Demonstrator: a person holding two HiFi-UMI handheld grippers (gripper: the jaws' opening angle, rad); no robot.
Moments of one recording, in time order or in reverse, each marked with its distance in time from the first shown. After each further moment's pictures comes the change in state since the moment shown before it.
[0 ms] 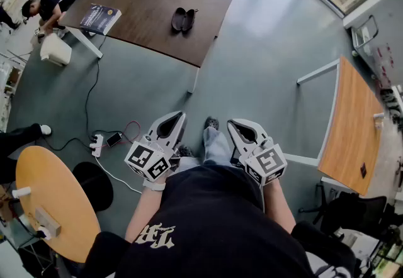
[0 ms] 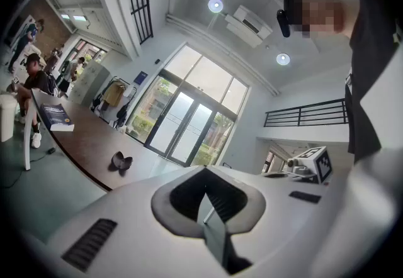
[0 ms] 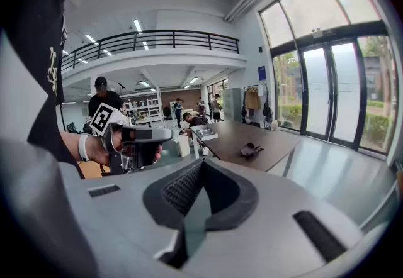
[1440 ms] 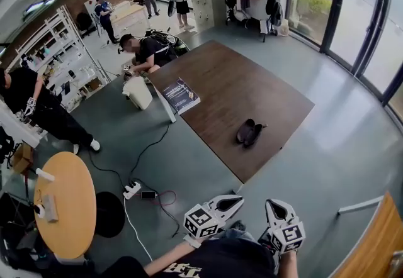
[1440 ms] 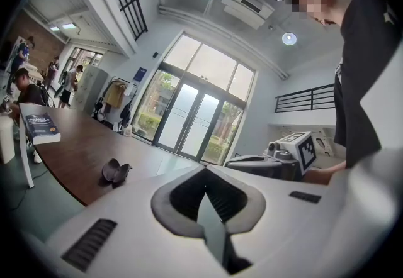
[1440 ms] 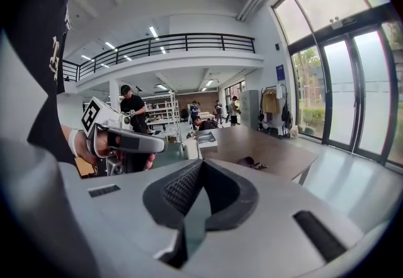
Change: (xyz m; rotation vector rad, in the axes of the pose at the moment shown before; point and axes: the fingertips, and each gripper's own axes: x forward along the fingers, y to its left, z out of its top) left arm 0.199 0.039 0.012 0.071 0.099 0.053; right arm 0.099 -0.200 0.037 -0.052 -0.013 0.149
